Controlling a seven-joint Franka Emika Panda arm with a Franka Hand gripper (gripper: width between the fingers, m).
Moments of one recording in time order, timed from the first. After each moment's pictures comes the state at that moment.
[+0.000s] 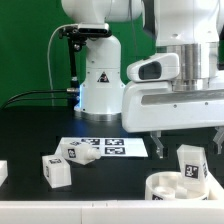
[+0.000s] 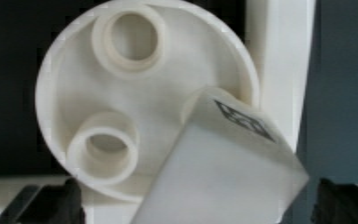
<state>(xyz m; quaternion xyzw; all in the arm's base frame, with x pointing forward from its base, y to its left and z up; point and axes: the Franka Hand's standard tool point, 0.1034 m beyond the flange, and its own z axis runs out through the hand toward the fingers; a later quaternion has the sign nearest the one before) 0.587 0.108 0.084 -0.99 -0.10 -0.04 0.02</state>
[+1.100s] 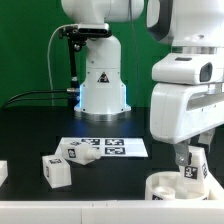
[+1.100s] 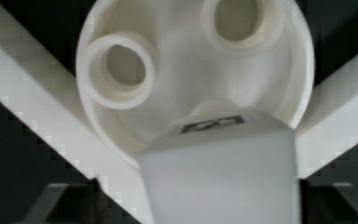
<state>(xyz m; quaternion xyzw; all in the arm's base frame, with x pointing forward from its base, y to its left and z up) 0.592 0.108 0.078 -0.92 -0.40 -0.03 -0.02</state>
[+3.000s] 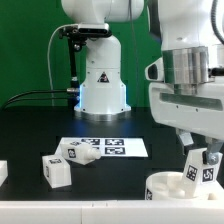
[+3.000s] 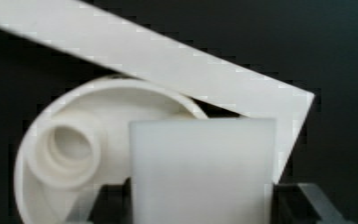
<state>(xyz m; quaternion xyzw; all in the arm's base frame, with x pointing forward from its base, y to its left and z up) 0.597 0.119 0.079 -0.75 0.65 0.01 0.09</state>
